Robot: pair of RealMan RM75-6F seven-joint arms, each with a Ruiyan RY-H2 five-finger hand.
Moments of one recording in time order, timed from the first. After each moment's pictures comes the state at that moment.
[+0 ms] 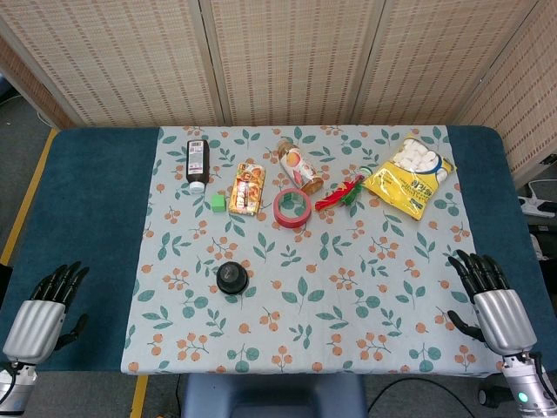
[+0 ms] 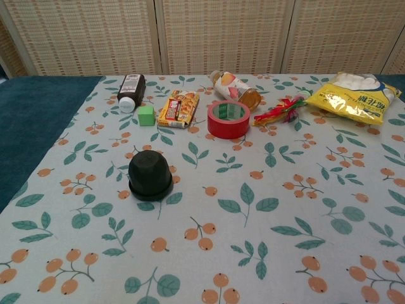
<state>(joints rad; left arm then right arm) -0.11 -1.16 0.01 -1.59 1.60 1.48 0.12 0.08 -1.11 0.00 -1.63 -1.62 1.49 -0.07</state>
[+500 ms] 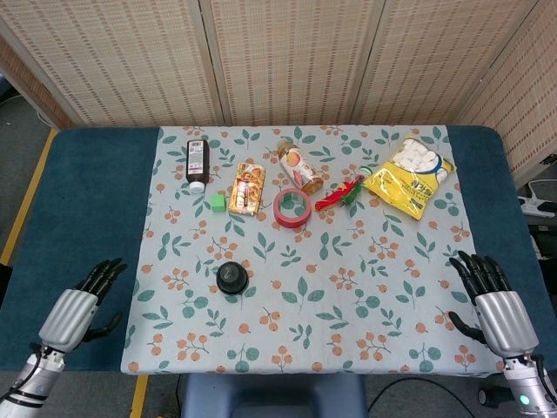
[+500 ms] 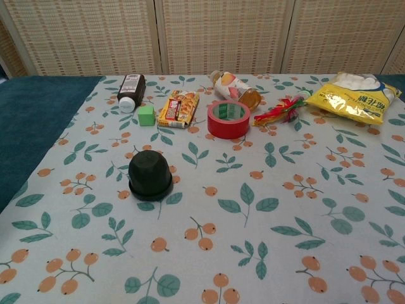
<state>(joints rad) -0.24 -1.14 0.01 -1.67 1.65 1.32 -0.05 0.07 -1.11 0.00 -1.64 -1.64 1.50 -0.07</state>
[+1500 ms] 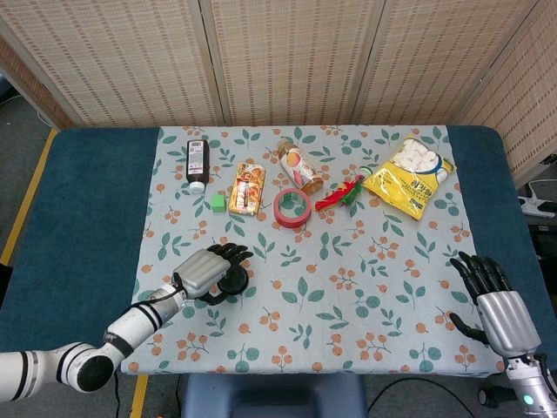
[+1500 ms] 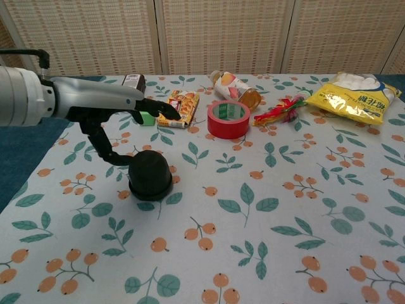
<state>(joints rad) -0.94 -1.23 -0.16 -1.89 0.83 0.70 0.49 0.07 -1.07 -0.01 -1.65 -1.63 1.49 -0.03</state>
